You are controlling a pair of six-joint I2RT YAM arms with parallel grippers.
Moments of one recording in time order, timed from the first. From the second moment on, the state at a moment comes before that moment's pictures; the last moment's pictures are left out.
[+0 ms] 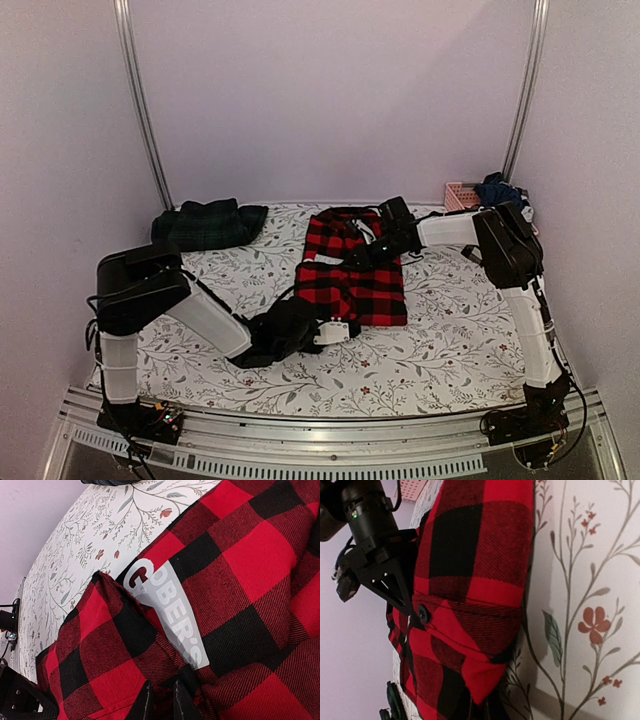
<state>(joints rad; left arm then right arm) -1.08 2.04 0.81 0.69 -0.44 0.88 0.51 2.40 1.73 -0.23 -0.70 0.01</state>
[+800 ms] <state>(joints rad) -1.22 1.43 0.97 -0.19 -0.19 0.51 0.82 2.05 1.07 0.01 -0.90 0.13</state>
